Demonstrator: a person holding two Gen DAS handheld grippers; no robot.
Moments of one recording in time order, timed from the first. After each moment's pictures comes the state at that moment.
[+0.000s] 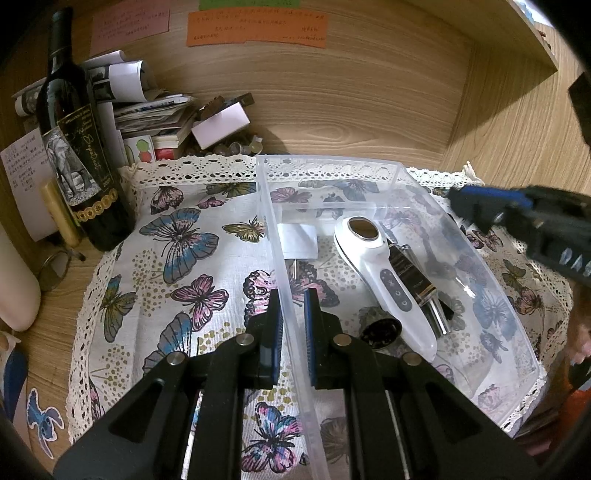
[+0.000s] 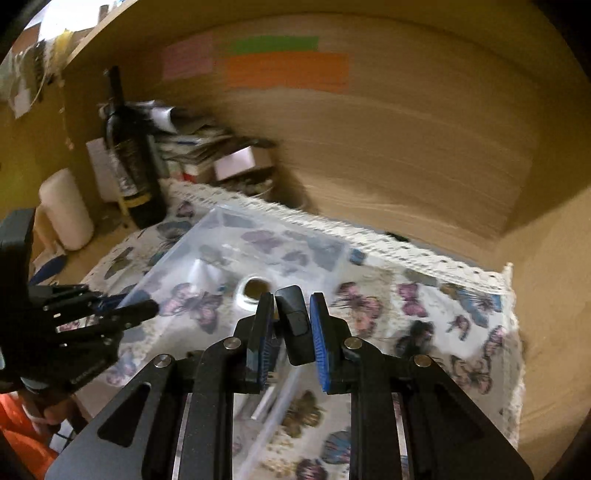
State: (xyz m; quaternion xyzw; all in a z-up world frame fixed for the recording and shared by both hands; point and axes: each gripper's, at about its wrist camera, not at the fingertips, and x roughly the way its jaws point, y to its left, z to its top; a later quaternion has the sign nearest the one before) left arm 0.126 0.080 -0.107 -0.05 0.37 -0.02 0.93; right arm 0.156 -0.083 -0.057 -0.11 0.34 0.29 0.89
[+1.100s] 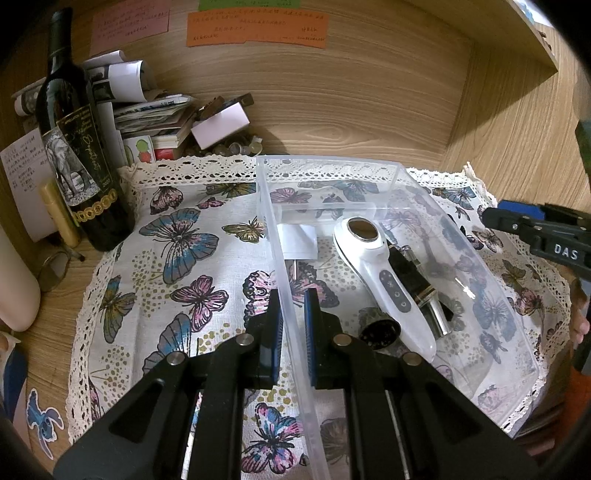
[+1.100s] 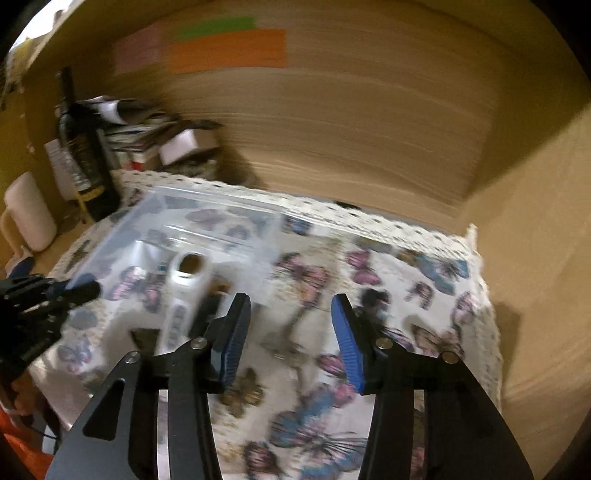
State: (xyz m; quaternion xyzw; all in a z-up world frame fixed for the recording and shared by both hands) left arm 0.128 0.080 -0.106 -0.05 0.37 -0.02 0.93; right arm 0.179 -0.141 -0.075 -0.09 0.37 0.19 0.90
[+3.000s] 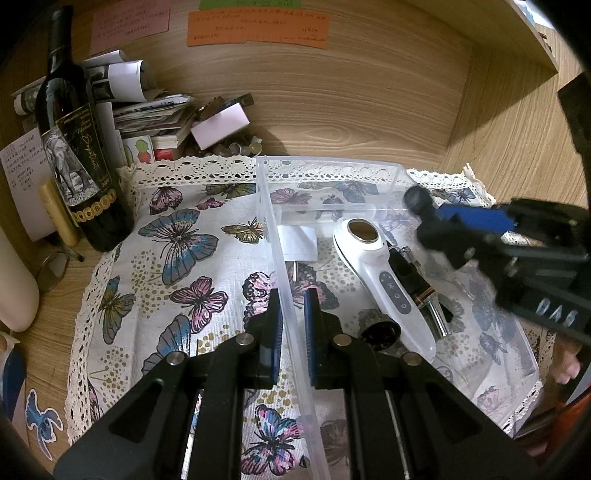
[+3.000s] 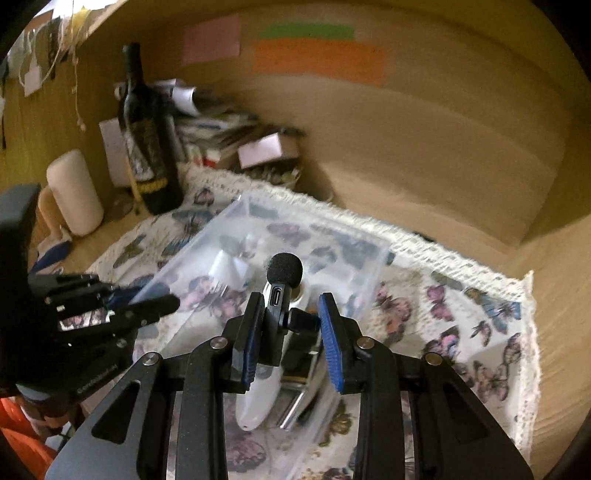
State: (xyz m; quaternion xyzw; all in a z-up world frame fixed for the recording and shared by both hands) left arm 0.128 0.077 -0.106 -0.05 0.37 -0.02 0.93; right arm 0.147 -0.058 -0.070 -0.13 0.35 0.30 0.88
